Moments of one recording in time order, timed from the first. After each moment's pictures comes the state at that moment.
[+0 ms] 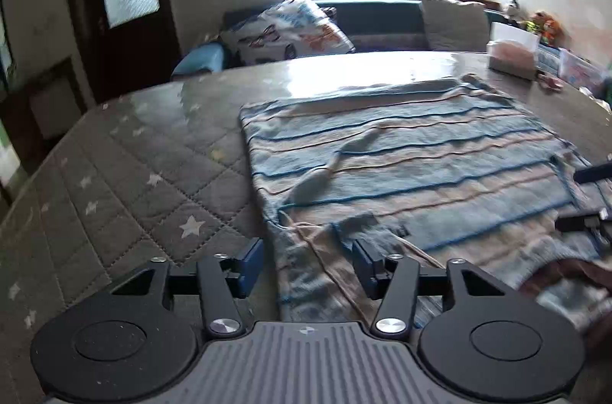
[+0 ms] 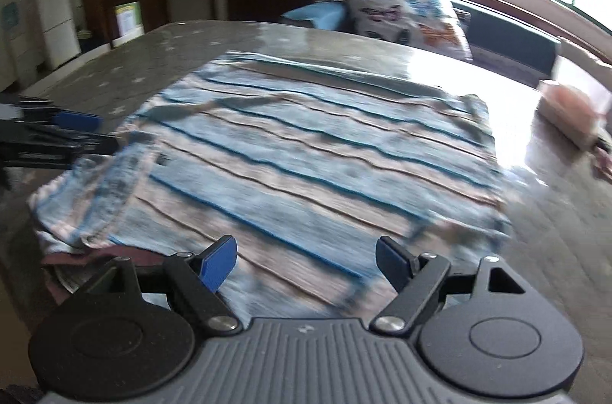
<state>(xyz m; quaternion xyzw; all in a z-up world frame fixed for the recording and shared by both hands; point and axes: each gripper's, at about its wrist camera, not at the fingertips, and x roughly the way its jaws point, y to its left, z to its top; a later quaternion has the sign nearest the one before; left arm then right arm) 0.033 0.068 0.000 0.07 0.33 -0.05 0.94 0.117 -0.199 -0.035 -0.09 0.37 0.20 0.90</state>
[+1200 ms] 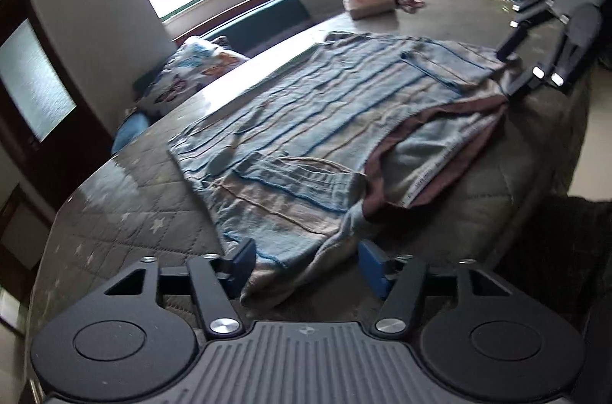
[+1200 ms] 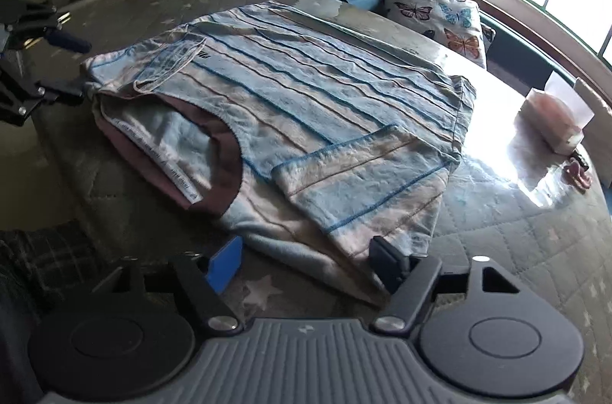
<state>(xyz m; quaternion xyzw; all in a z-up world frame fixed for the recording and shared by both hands) -0.070 0.035 -0.015 0.26 0.30 -0.18 0.90 0.031 -0.246 -0.037 -0.21 0.38 0.24 0.87</state>
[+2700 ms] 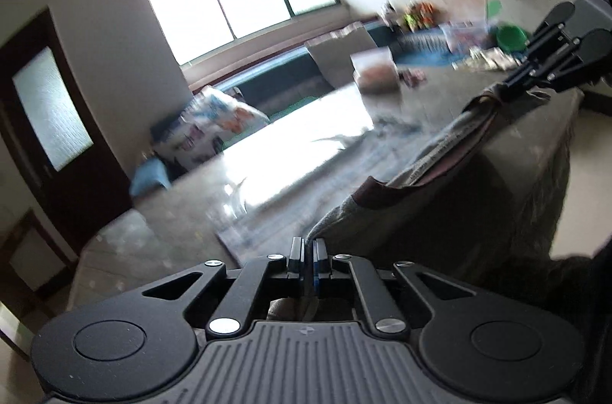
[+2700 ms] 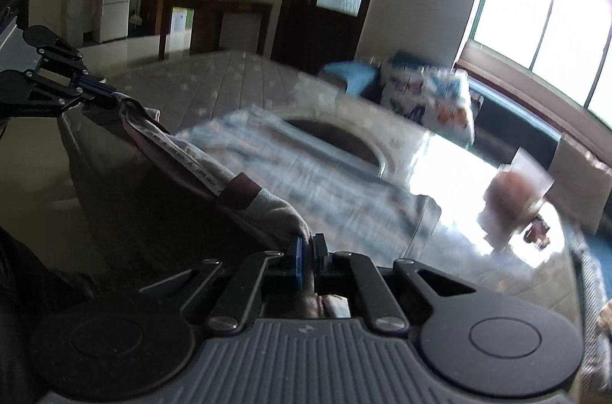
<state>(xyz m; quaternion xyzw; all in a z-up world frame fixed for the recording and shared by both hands) -0.115 0.052 0.081 0.23 0.21 -0.17 0.94 -0.027 -0.261 0.066 -0.20 0.27 0.26 0.91</state>
